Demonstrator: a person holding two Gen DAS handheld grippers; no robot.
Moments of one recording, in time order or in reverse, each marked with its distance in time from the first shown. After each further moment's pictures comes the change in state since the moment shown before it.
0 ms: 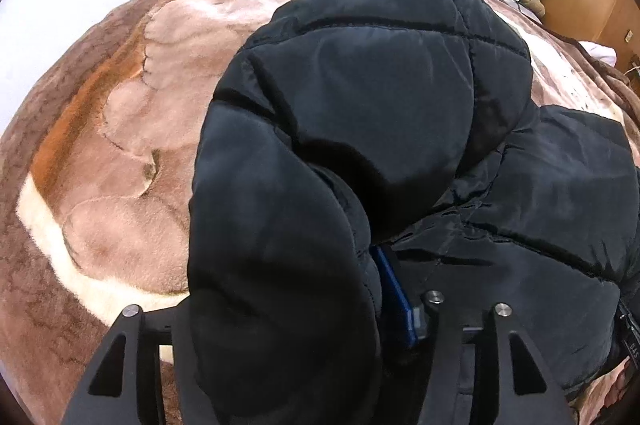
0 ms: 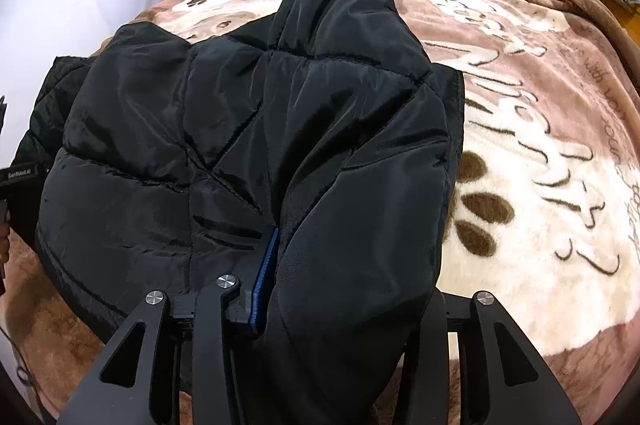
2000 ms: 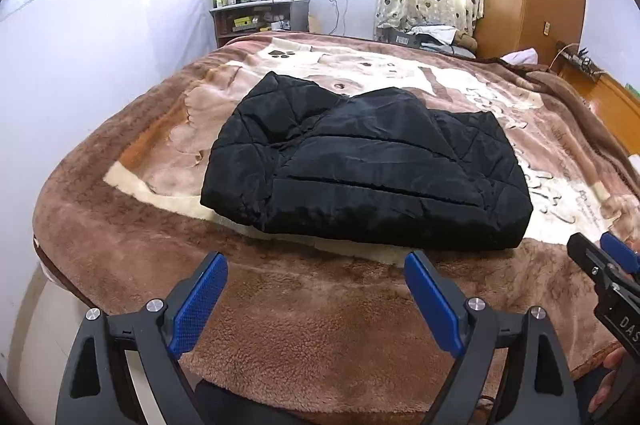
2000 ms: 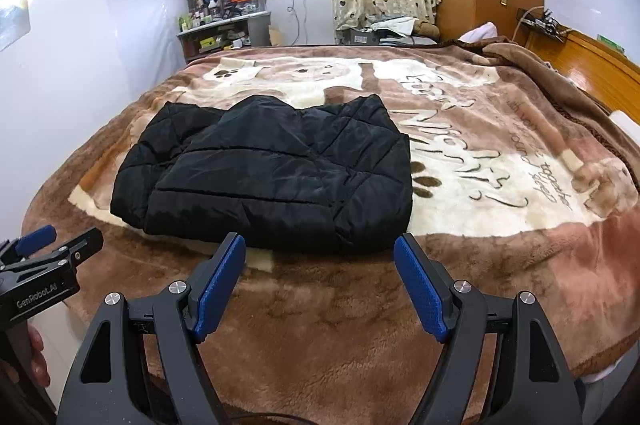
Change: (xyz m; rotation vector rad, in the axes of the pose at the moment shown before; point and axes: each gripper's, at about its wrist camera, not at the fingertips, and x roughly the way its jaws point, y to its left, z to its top) left arm -0.257 -0.074 -0.230 0.102 -0.324 -0.036; right arm -0.225 0.093 -0.128 0.034 -0.285 -0.079
